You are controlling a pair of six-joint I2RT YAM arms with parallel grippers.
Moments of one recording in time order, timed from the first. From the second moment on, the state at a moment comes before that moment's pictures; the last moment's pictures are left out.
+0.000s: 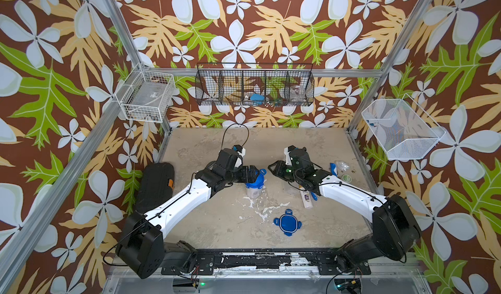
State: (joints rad) left arm -0.55 1.36 1.02 -0.35 0.21 -0.52; right arm 0.57 1.51 0.99 -0.16 -0.17 0.83
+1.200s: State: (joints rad) left arm -0.55 1.33 0.90 -0.38 0.25 -0.53; right arm 0.66 2.00 1.66 -0.53 -0.11 0.42
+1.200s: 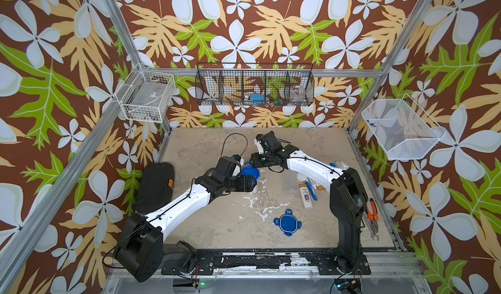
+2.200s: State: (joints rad) left arm -0.46 1.50 1.18 -0.39 0.22 -0.40; right arm 0.62 1.29 0.75 -0.03 -0.07 0.81
